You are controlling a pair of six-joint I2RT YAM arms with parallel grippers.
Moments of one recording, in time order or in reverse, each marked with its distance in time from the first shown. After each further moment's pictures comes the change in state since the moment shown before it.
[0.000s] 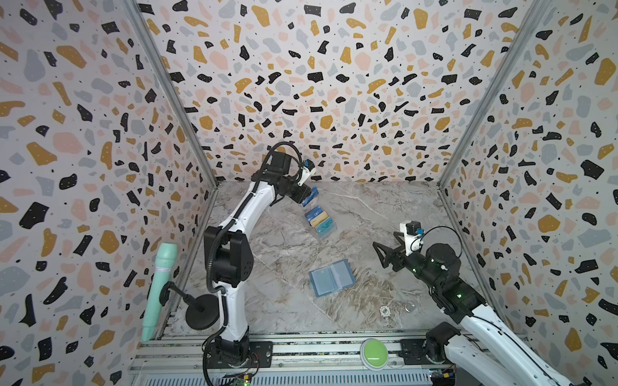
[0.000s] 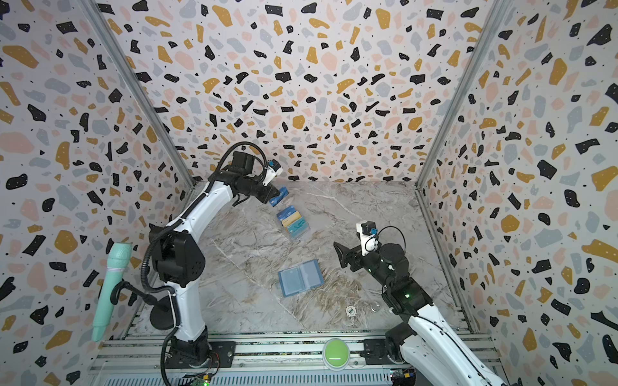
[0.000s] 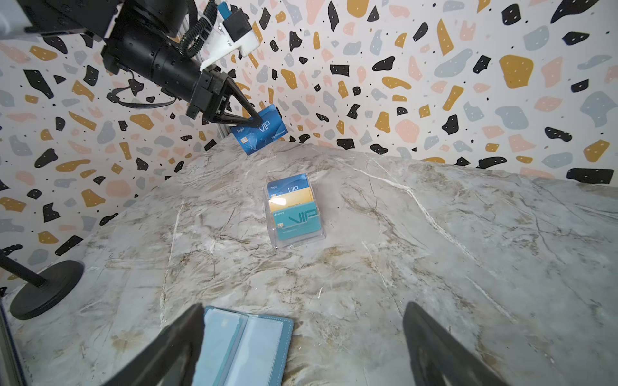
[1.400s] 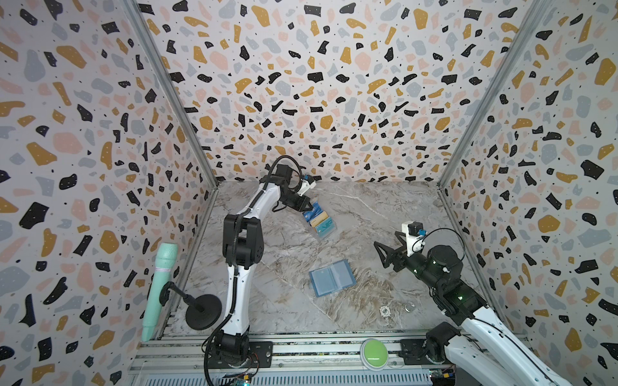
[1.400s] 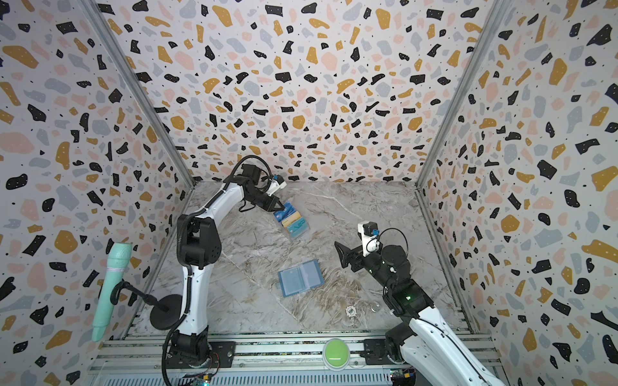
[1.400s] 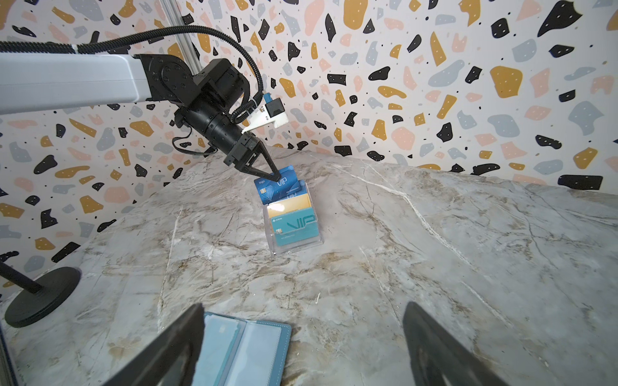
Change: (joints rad) left arm 0.041 0.287 0.145 -0.122 0.177 0.005; right arm 0.000 -0.021 -0.009 0.014 0.011 0.000
